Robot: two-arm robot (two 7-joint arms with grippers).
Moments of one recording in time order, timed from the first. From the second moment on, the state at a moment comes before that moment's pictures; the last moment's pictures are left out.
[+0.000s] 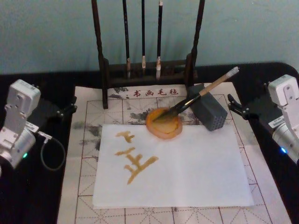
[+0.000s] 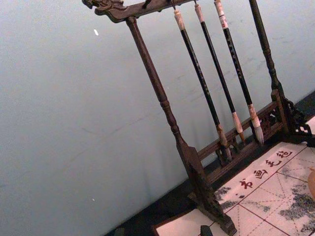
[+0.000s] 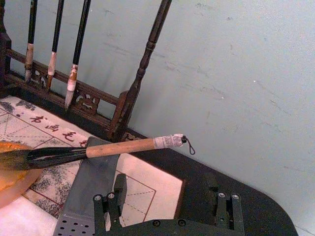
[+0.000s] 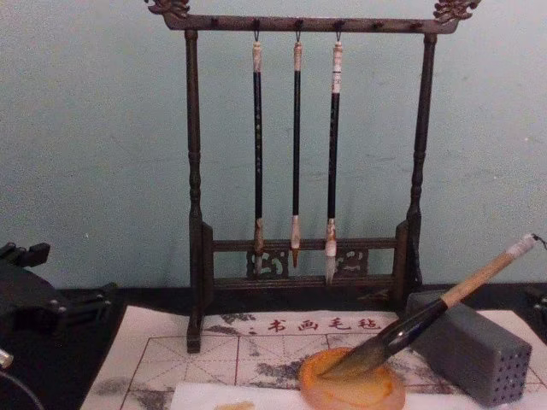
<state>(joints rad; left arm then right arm) -0.20 0.60 0.45 -1.41 -0.25 -0.12 0.03 0.20 0.60 -0.45 -1.41 0.25 -0.12 -0.03</state>
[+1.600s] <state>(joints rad) -0.20 0.60 0.45 -1.41 -0.25 -0.12 0.03 0.20 0.60 -0.44 -1.41 0.25 -0.12 -0.02</state>
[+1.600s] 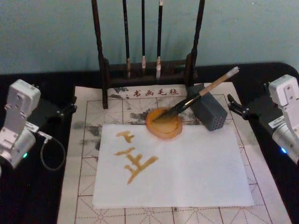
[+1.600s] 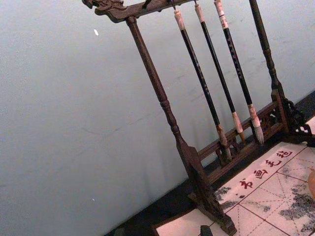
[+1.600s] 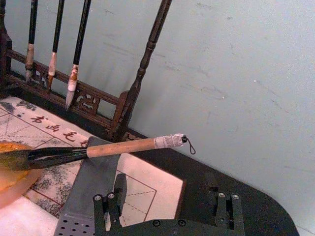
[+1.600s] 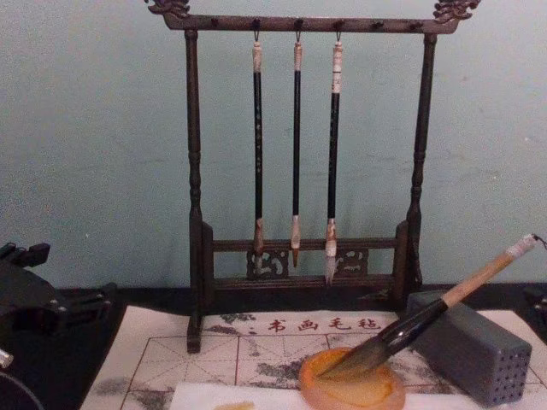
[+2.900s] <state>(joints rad) -0.20 0.60 0.45 -1.41 -0.25 -0.12 0.03 0.16 0.36 -0.16 -1.45 0.96 0.26 0.17</state>
